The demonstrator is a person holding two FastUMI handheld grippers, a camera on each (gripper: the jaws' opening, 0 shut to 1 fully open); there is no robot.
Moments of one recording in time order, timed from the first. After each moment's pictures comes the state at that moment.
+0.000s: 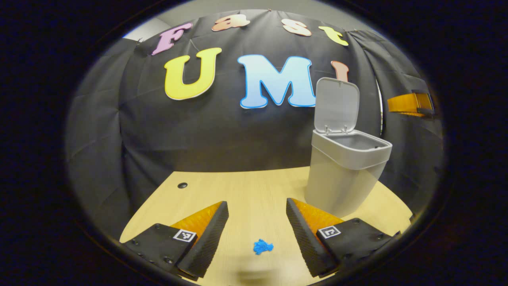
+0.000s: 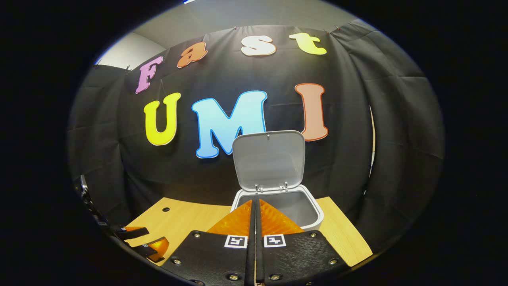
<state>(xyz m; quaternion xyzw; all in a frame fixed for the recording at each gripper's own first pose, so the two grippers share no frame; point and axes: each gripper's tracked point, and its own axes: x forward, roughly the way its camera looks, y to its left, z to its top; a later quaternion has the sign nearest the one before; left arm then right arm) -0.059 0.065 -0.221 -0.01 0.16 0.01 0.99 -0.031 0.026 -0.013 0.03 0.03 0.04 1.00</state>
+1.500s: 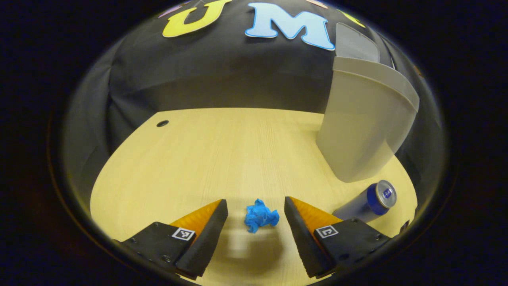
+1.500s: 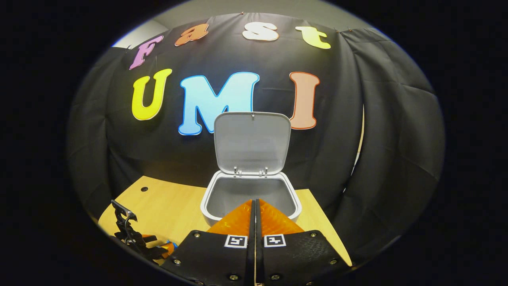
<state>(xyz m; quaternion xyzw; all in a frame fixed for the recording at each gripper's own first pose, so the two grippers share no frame) -0.030 0.069 -0.420 -0.06 0.33 0.00 0.94 -0.026 -0.012 -0.040 -0.03 0.10 -0.02 0.99</state>
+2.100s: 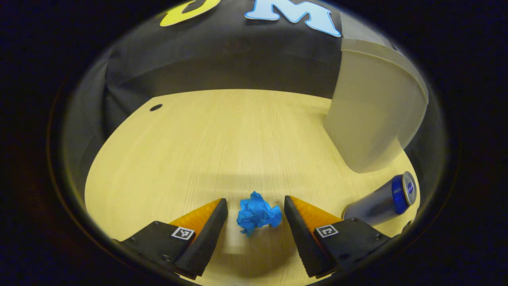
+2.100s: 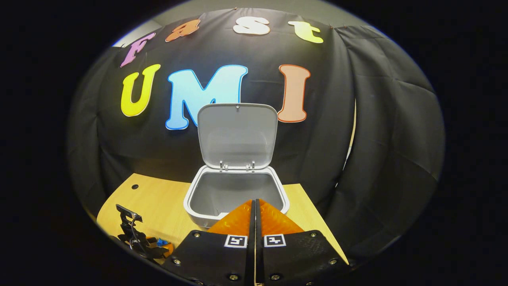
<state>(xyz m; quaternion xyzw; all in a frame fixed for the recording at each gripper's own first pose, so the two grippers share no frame) -0.017 0.064 -0.461 -0.06 0.38 0.01 0.92 -0.019 -0.032 -0.052 -0.02 0.12 -0.05 0.99</state>
